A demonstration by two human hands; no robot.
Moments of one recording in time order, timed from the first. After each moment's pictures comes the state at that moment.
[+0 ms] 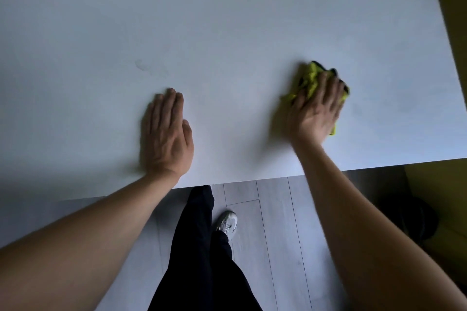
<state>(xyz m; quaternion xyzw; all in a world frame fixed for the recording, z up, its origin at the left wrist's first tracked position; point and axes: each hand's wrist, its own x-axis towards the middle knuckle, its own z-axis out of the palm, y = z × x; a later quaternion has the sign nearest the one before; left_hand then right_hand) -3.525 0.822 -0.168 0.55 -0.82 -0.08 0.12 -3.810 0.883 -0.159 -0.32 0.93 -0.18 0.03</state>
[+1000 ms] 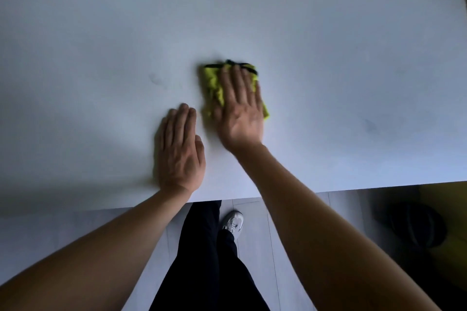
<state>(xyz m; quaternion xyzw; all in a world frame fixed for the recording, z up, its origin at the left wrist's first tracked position) -3.526 0.821 -0.162 0.55 -0.82 -0.08 0.11 -3.690 0.797 -0.155 -0.59 0.78 -0.19 0.07</state>
